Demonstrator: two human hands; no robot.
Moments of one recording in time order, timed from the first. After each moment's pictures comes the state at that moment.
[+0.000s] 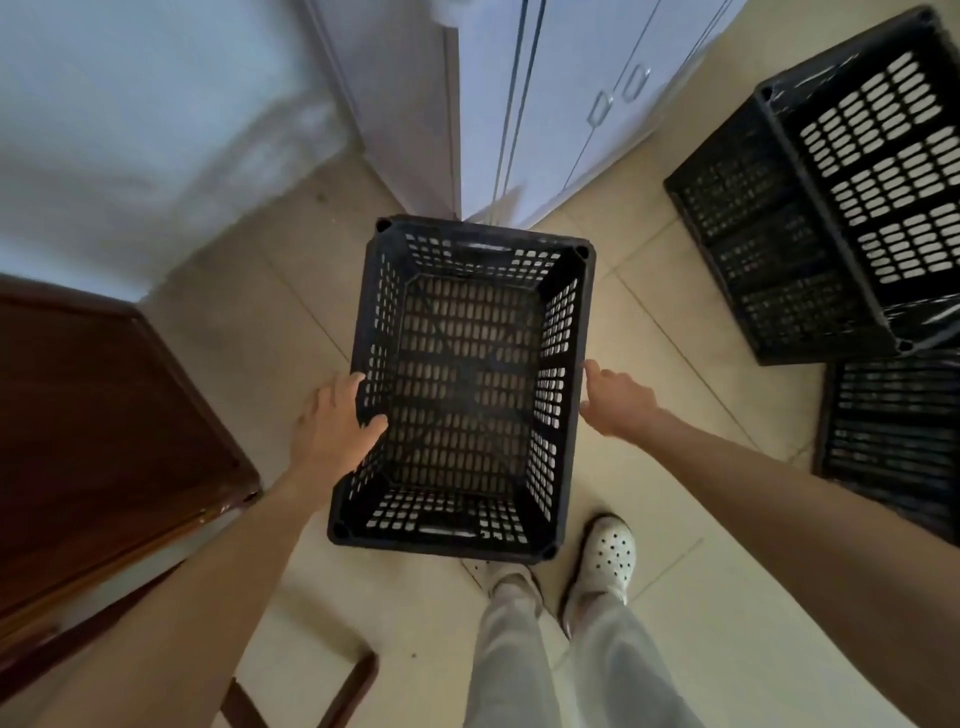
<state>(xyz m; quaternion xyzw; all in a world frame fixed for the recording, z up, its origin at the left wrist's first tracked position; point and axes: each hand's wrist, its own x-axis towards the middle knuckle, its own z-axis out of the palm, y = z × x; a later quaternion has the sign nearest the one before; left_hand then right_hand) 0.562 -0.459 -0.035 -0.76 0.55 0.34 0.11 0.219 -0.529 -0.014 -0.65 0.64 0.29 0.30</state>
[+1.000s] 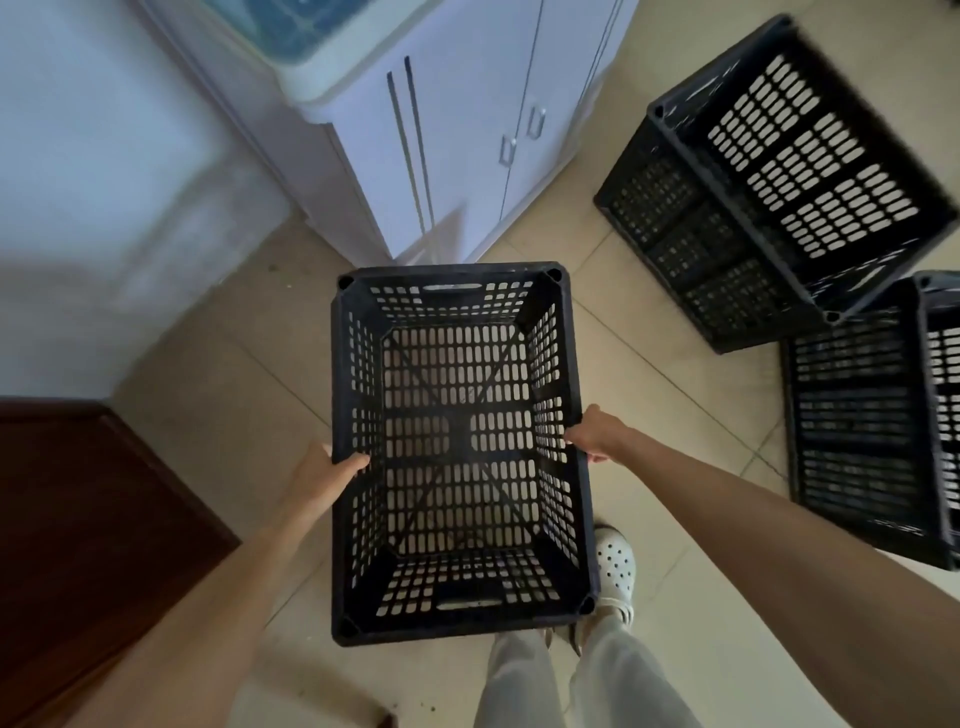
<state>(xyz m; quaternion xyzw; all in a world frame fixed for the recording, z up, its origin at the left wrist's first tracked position) 0.538 -0.488 -0.027 -0.79 0.33 0.52 0.05 0.183 -0.517 0.002 -0.34 0.76 0.17 0.53</state>
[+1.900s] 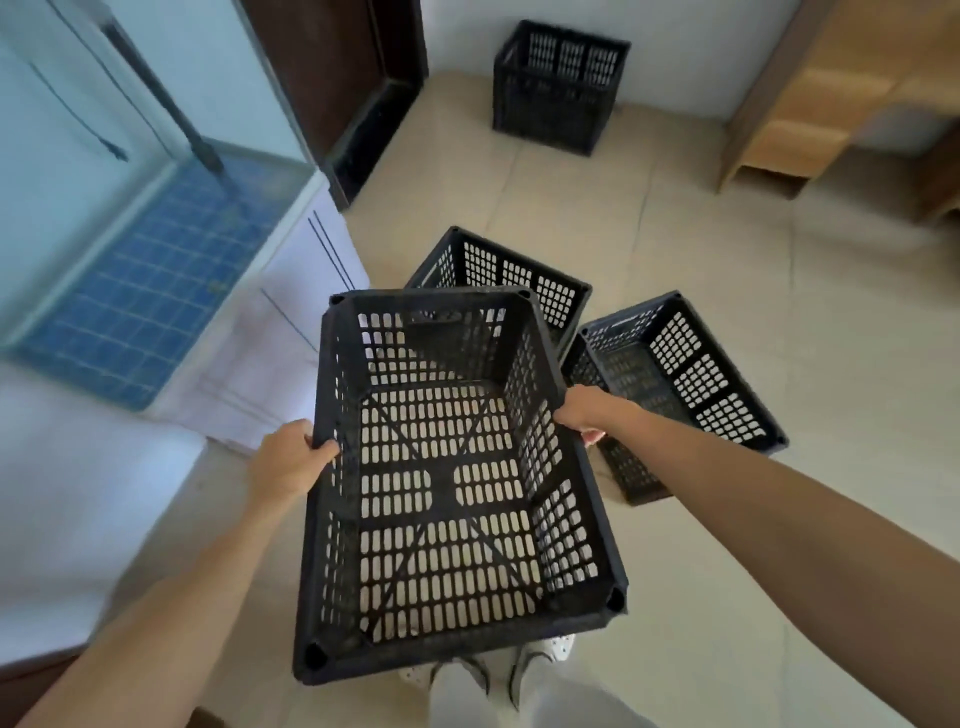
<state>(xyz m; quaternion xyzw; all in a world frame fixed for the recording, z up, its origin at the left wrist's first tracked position) 0.223 -0.517 0.374 -0.65 0.70 0.27 0.04 -0.129 -0.416 0.375 -0.35 0.80 0.05 0.49</state>
